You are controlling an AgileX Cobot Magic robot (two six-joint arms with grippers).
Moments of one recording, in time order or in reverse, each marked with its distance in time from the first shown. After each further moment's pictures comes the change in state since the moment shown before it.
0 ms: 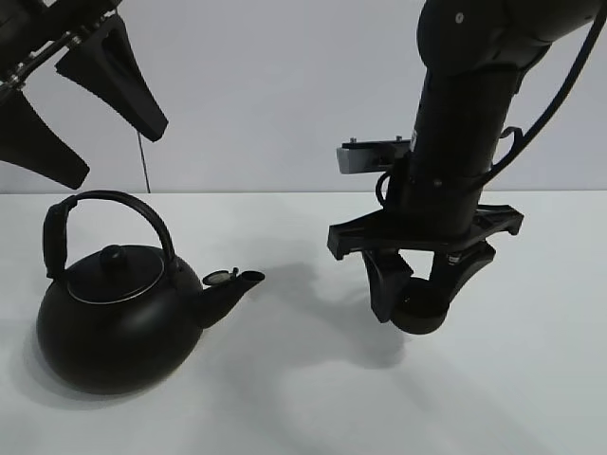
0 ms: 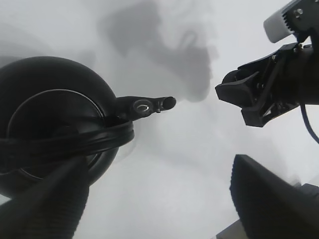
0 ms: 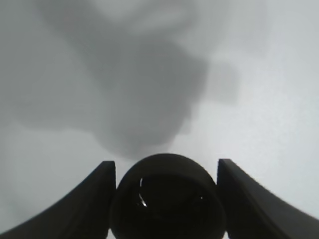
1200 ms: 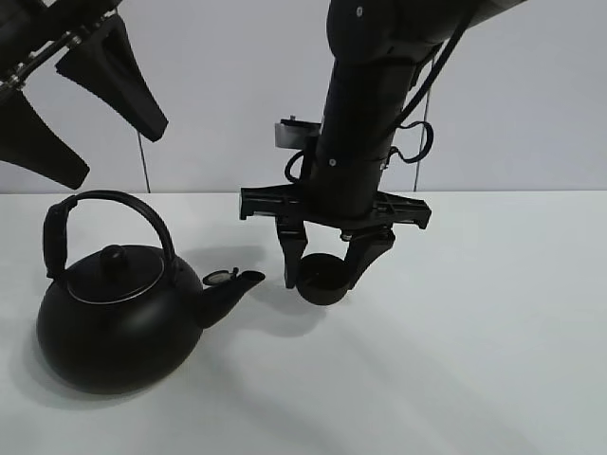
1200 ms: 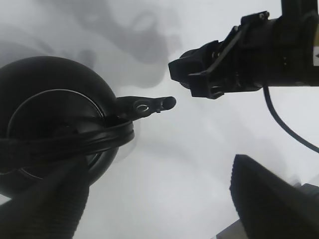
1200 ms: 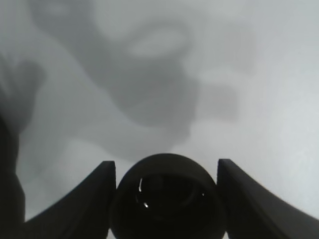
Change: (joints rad) left arm 0.000 0.000 0.000 0.000 0.000 0.000; right arm 0.085 0.177 -0.296 0.054 0.039 0.230
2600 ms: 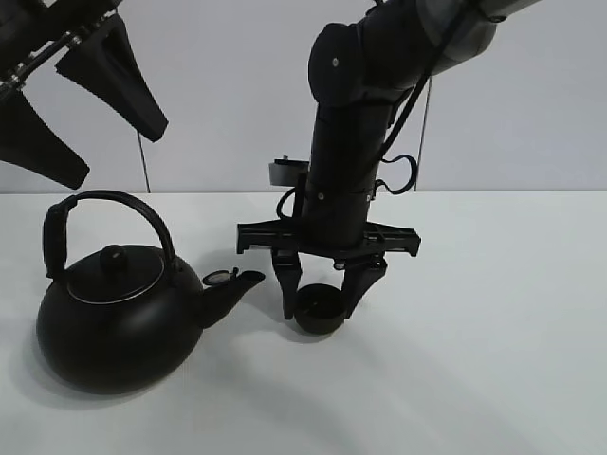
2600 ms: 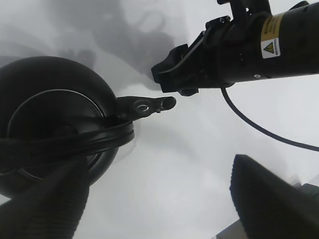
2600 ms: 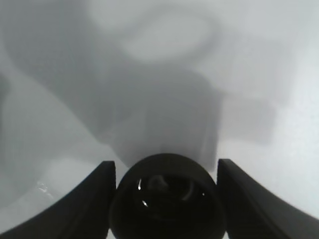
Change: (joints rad) left arm 0.000 0.000 0.000 0.000 0.000 0.000; right arm 0.000 0.116 -0.085 0.009 0.057 0.001
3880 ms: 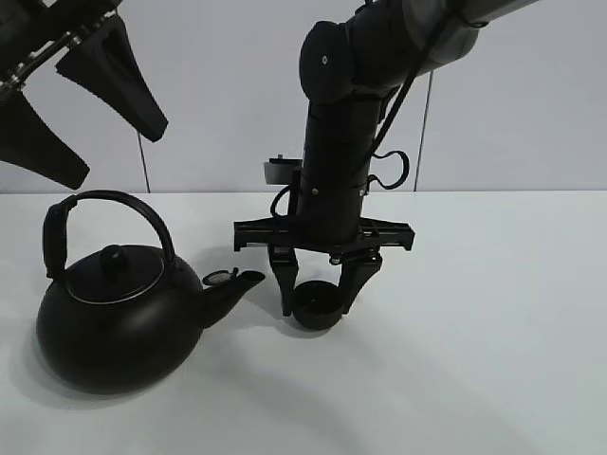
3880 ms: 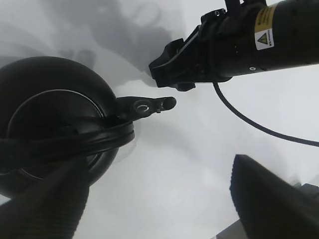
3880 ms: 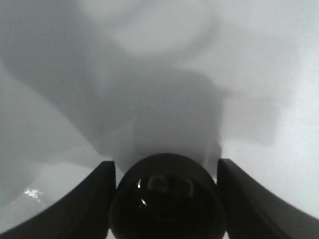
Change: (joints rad) left arm 0.000 0.000 0.000 0.000 0.000 0.000; right arm 0.000 0.043 -0.072 -0.013 0.061 0.000
